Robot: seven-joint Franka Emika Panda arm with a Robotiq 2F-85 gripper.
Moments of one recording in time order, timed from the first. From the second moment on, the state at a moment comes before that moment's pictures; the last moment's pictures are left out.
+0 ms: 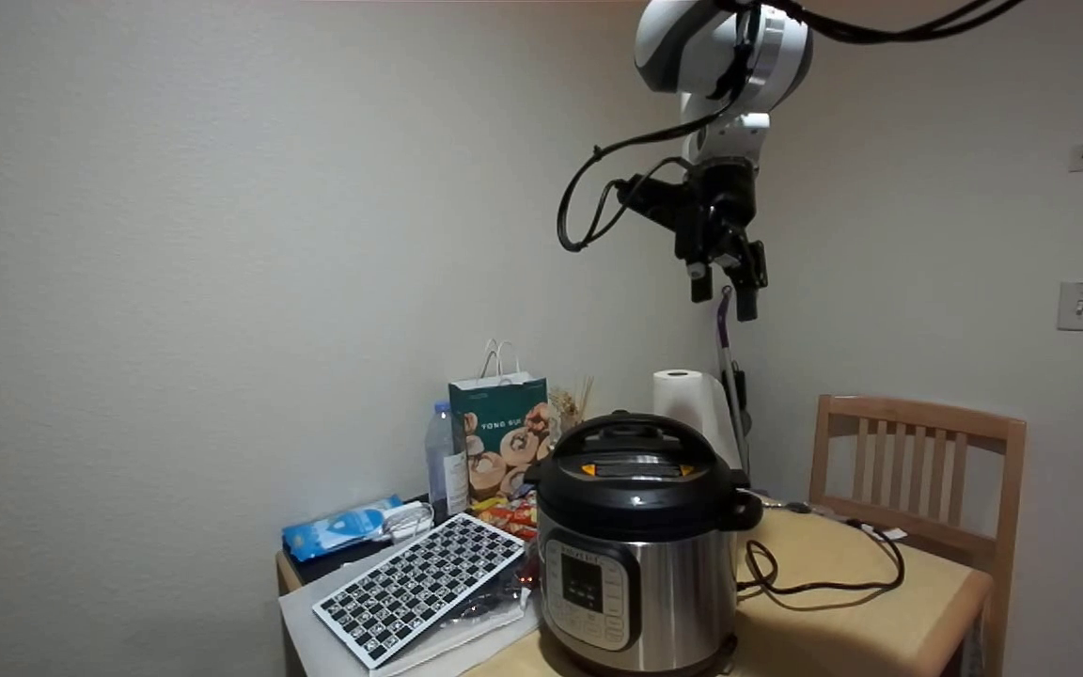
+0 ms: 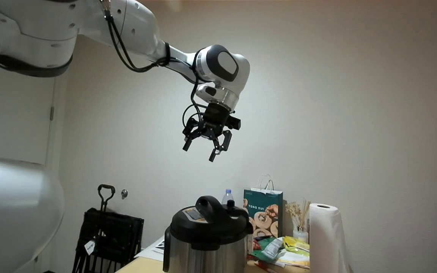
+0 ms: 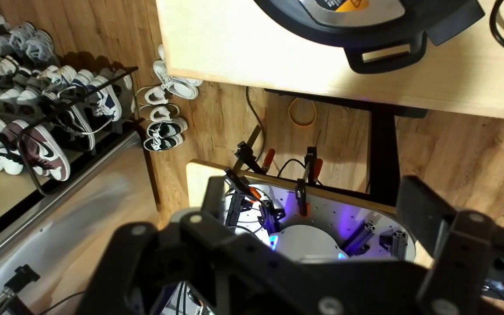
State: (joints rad) arm 1.12 0.50 -1.61 -1.63 0.64 1.22 2.61
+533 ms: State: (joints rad) arm 1.03 0.44 -1.38 -1.68 0.38 1.28 2.58
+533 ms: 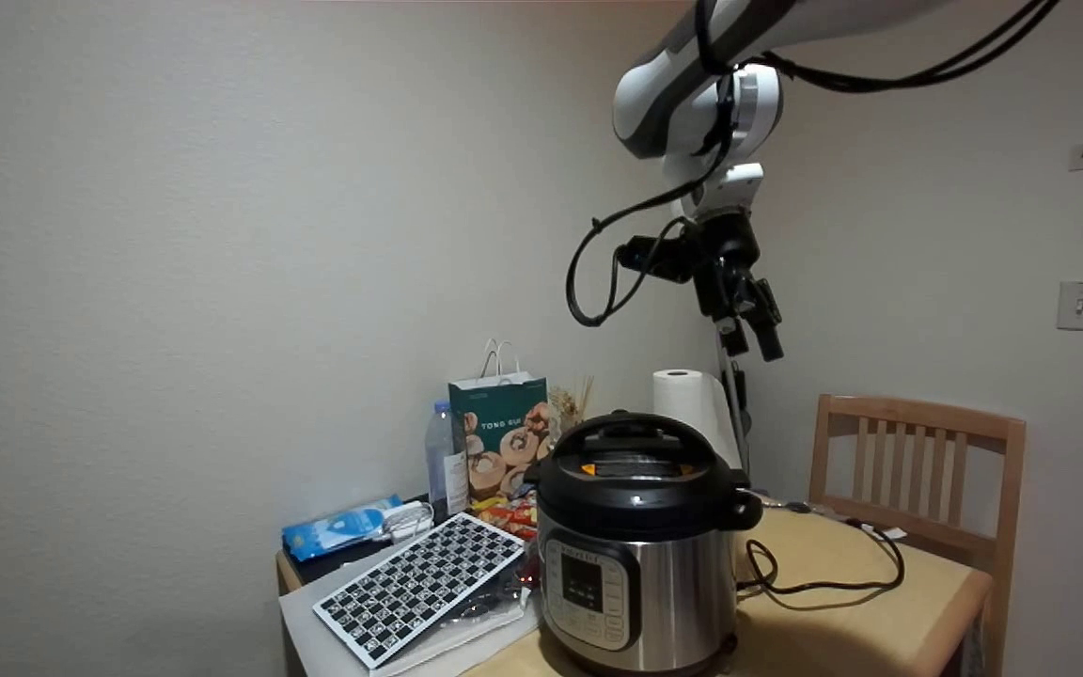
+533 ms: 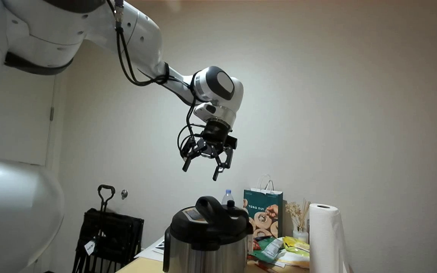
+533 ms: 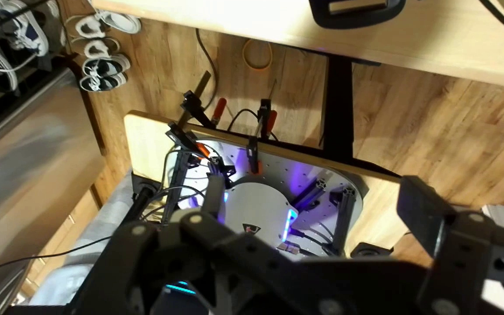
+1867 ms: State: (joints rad) arm 0.25 0.36 -0.42 -1.68 0.01 1.43 2.54
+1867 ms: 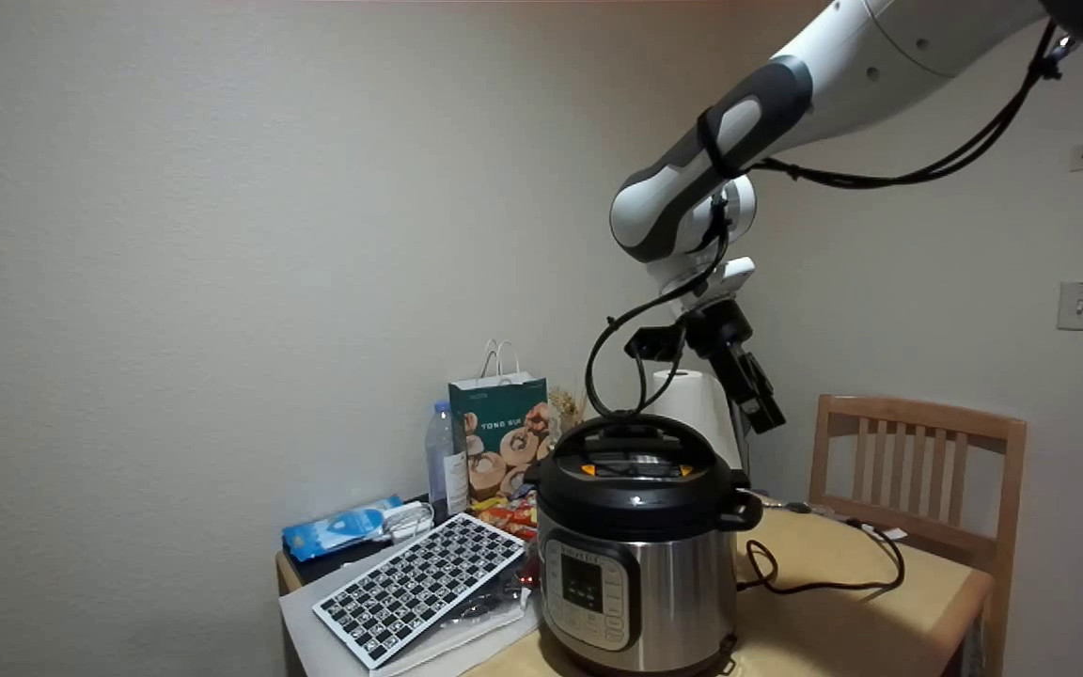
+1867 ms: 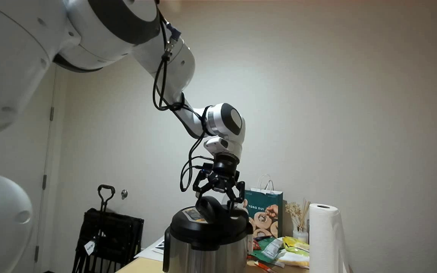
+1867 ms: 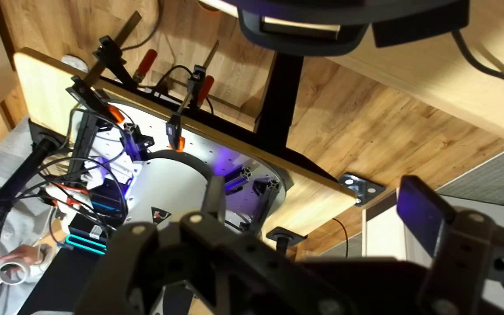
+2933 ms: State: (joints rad) arm 0.05 0.44 -0.21 -1.66 -0.08 1.53 2.54
